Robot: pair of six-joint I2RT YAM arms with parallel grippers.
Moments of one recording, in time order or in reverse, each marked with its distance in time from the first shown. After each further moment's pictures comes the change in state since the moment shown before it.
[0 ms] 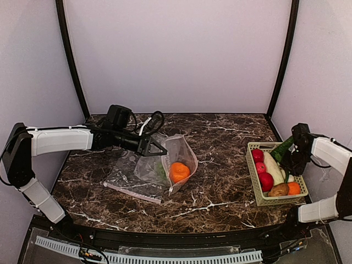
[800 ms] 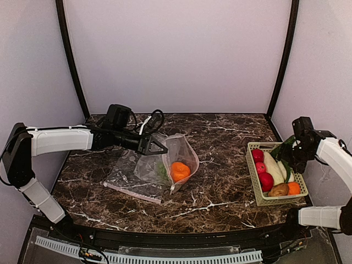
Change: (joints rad) left arm -0.002 0.000 0.000 0.031 0.001 -0.013; right arm 0.136 -0.152 0.071 -0.122 0.014 0.062
